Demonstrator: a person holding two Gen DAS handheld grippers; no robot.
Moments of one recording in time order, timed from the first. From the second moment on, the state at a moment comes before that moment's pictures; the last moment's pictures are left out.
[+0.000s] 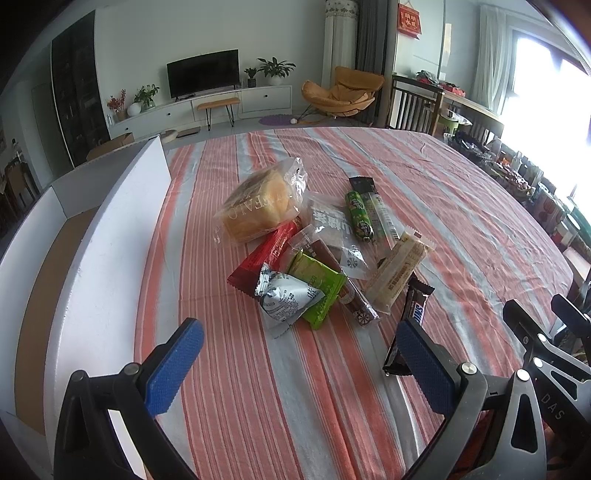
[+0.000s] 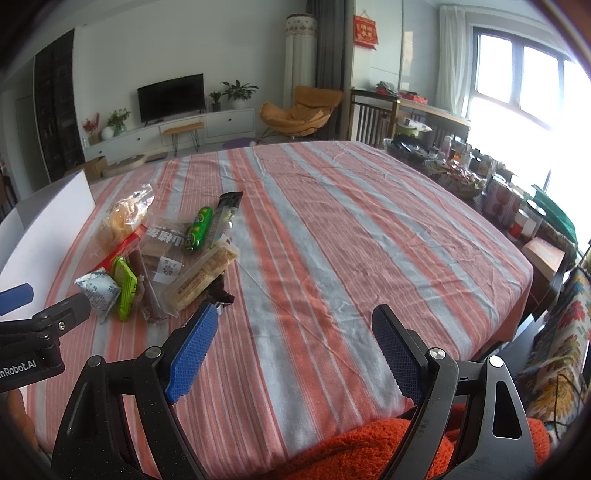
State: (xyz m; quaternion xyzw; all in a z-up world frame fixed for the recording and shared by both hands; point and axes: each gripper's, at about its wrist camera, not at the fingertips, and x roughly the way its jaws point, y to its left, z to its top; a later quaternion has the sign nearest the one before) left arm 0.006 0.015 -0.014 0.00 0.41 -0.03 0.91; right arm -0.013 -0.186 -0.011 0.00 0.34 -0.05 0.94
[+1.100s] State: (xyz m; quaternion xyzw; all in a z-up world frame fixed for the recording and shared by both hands) left arm 0.010 0.022 -0.029 -0.01 0.44 -0.03 0.90; right arm -0.011 -0.184 -0.013 0.00 0.35 -0.05 0.94
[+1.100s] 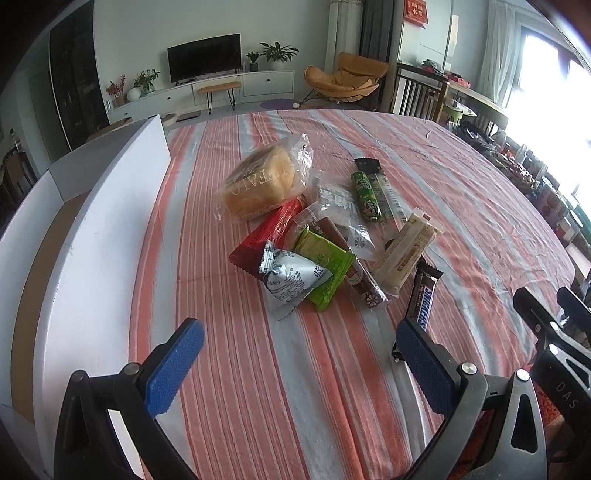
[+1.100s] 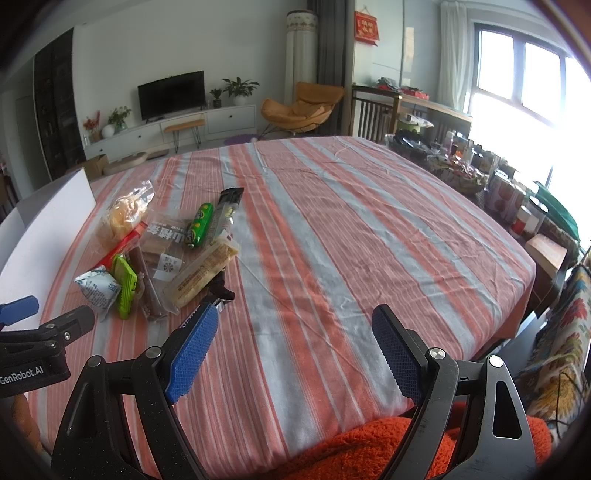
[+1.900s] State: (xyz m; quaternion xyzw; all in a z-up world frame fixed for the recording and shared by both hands) left arm 0.013 0.060 -0.094 -0.01 0.53 0.01 0.85; right arm -0.005 -0.215 -0.025 0.09 0.38 -0.05 0.92
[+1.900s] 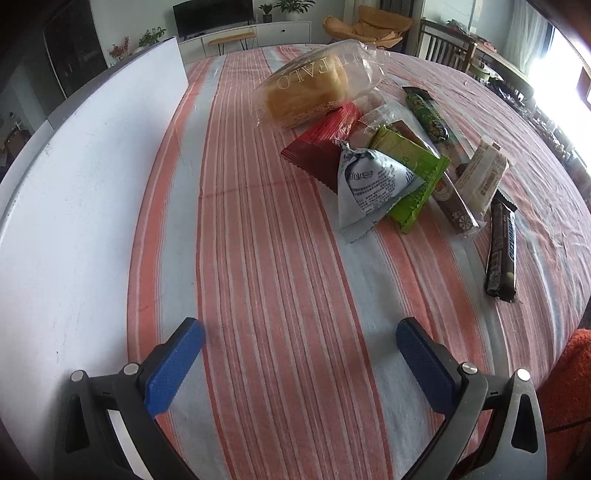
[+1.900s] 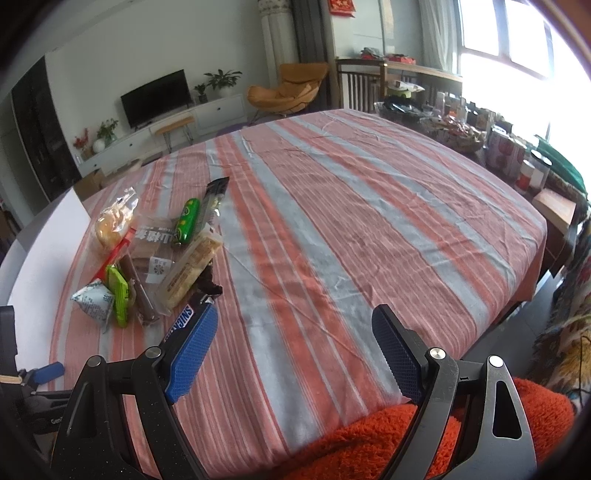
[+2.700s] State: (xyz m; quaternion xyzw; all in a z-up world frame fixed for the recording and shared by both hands) left arm 0.048 0.063 -0.056 -0.04 0.46 -0.09 0.88; right arm -0.001 -0.231 -0.030 0.13 0.39 -0.03 0.91
